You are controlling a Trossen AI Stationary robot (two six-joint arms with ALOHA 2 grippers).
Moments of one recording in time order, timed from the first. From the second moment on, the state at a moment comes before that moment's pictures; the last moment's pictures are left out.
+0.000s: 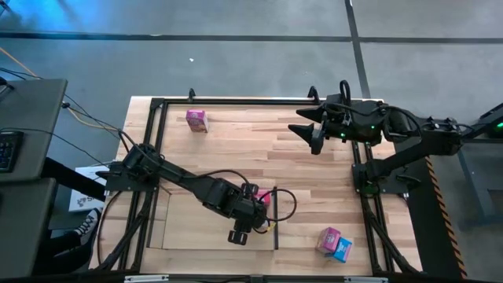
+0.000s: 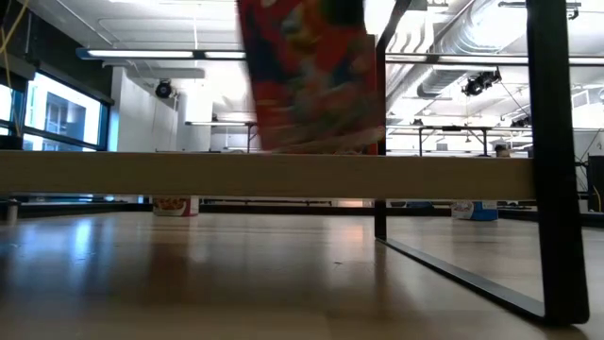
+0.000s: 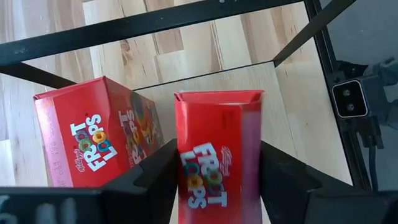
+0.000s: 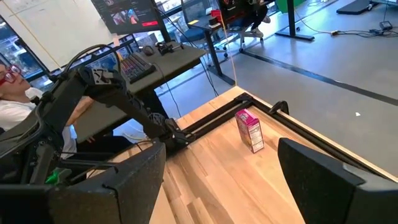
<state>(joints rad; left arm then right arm) -0.42 1.99 1.90 -1.02 -0.11 -0.16 0.12 1.16 1.49 -0.59 0.44 0.46</state>
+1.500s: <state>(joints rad) -0.60 1.55 1.10 -0.44 -0.27 -0.59 0.12 1.16 1.49 -0.60 0.42 0.47</state>
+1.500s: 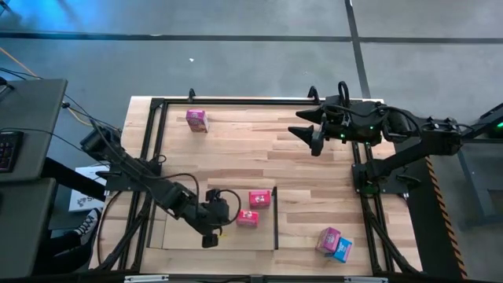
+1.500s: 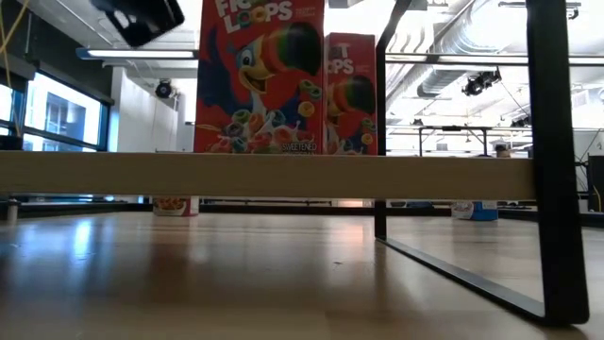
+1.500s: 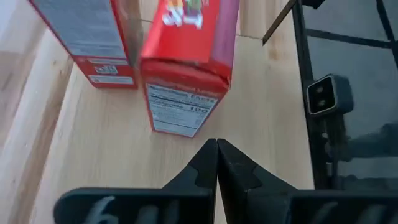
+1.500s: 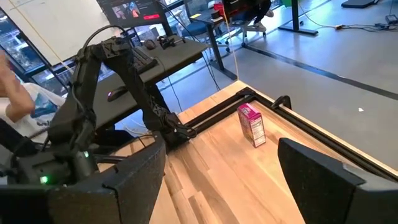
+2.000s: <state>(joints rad) -0.54 1.69 1.09 -0.32 -0.26 -0.48 0.12 1.16 1.49 -0.64 0.44 0.46</state>
